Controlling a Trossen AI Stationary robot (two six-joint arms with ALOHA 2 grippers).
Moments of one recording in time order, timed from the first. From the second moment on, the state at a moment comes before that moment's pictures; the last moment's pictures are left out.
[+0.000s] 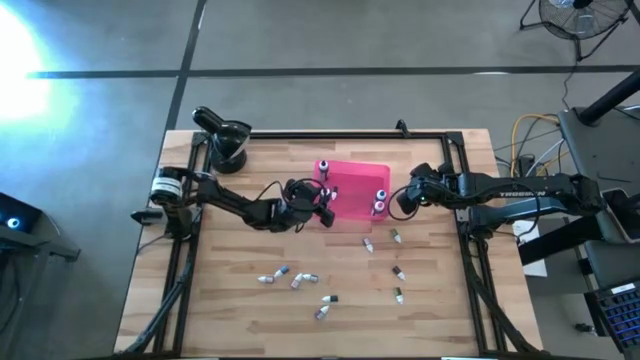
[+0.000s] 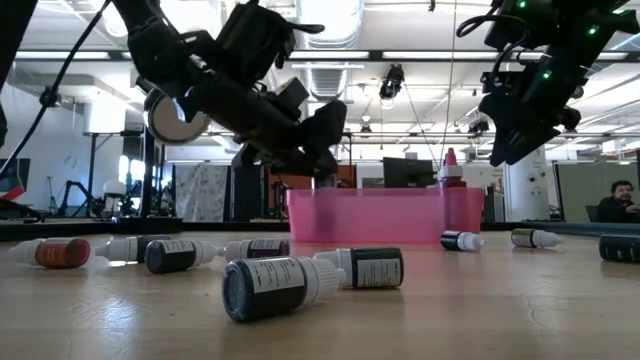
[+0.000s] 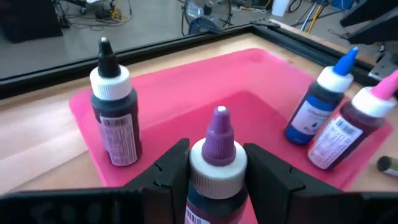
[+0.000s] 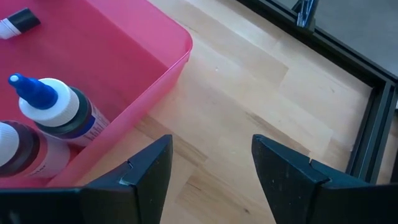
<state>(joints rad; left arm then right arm) -0.02 1.80 0.86 0.53 -0.72 -0.50 -0.13 0.98 0.64 -0.79 0.58 0.70</state>
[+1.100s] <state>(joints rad) -0.03 1.66 0.86 0.17 -0.56 -0.68 -0.13 0.98 0.63 -0.78 0.58 0.70</state>
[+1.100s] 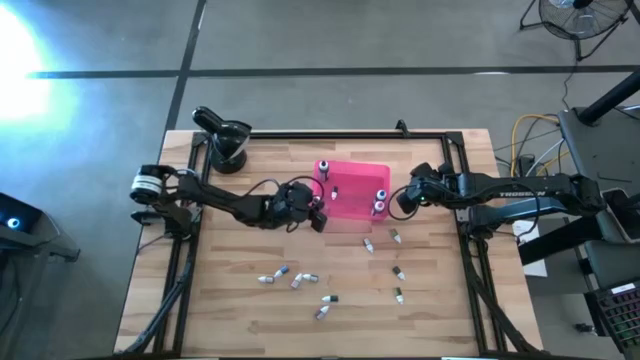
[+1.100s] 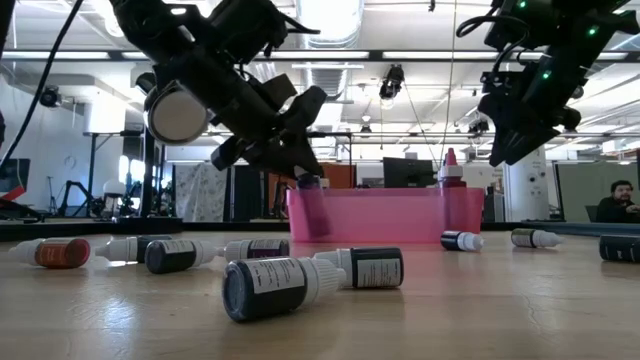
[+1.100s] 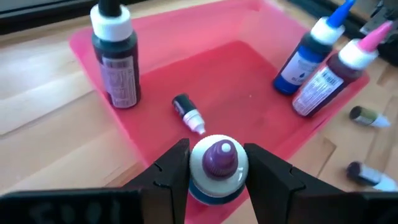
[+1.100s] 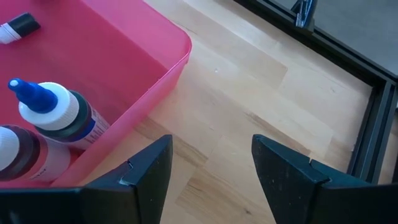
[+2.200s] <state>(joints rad) 0.02 1.64 1.04 -0.12 -0.49 -0.44 -0.13 0.97 0.63 -0.77 0.58 0.75</state>
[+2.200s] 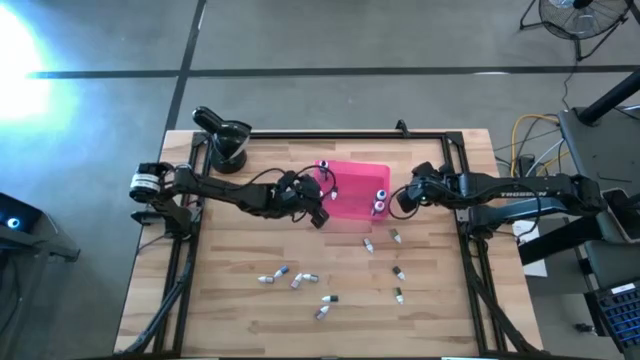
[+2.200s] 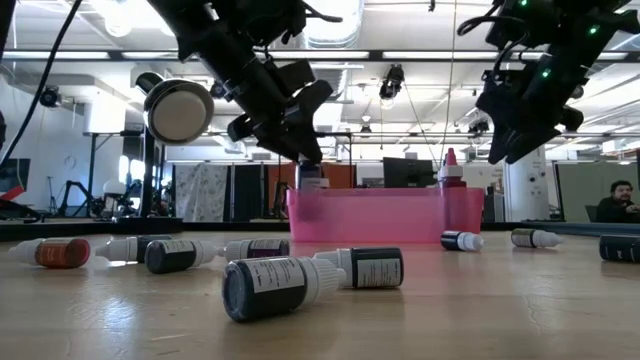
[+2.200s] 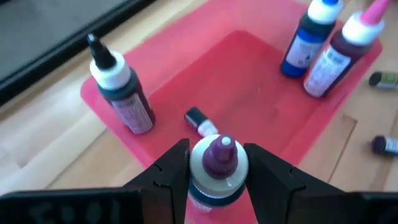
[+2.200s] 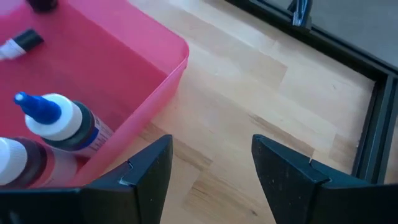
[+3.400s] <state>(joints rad) 0.03 1.65 0.98 -0.07 -0.47 -0.51 -0.13 0.95 0.63 -0.81 0.61 0.75</state>
